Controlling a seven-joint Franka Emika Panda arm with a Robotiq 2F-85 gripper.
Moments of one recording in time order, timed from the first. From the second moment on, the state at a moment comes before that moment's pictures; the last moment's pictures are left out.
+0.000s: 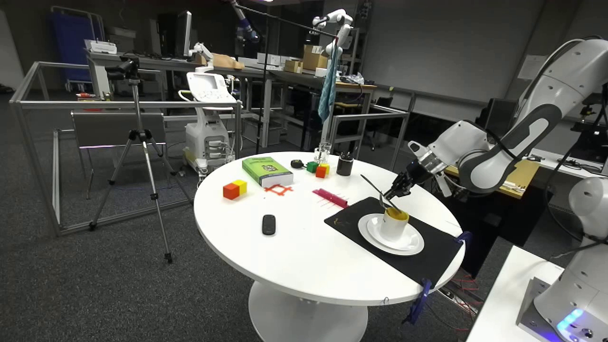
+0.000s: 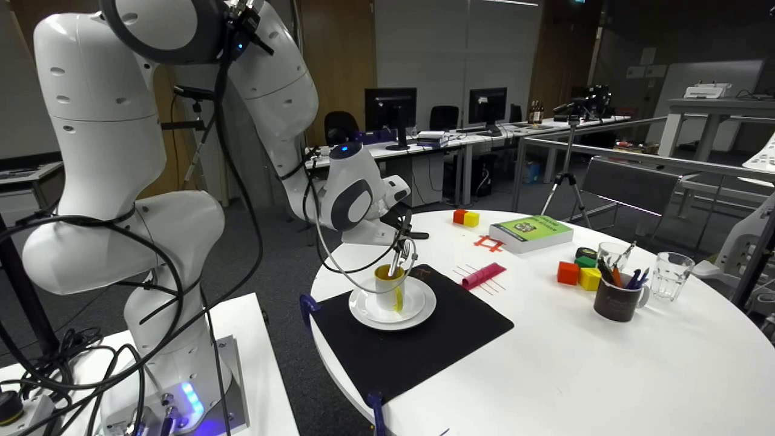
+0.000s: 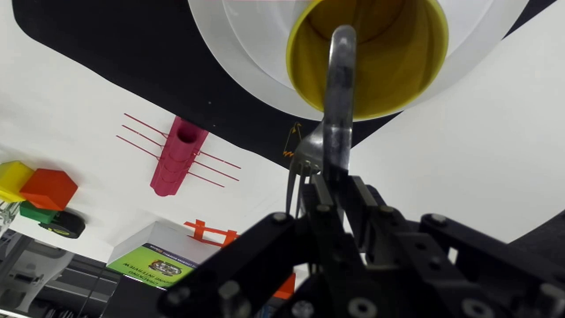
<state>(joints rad) 1.98 -0.21 -1.99 -2.67 -0.49 3.27 -0.23</state>
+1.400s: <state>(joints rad) 1.98 -0.21 -1.99 -2.67 -0.49 3.27 -0.23</state>
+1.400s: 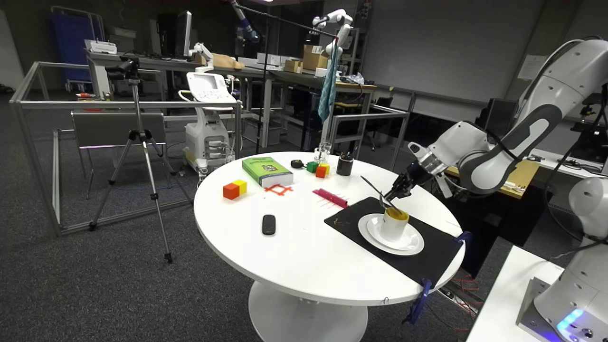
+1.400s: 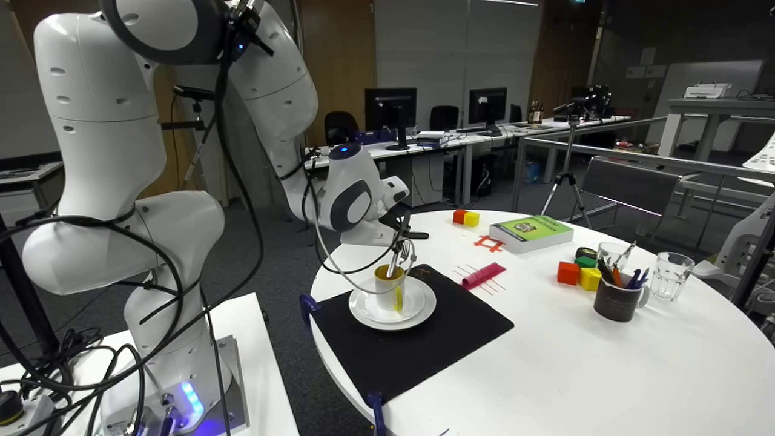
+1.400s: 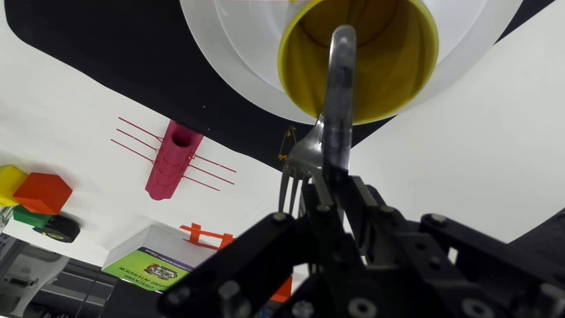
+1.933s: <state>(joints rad) 1.96 -0.28 -1.97 -2.67 -0.55 3.27 -0.24</state>
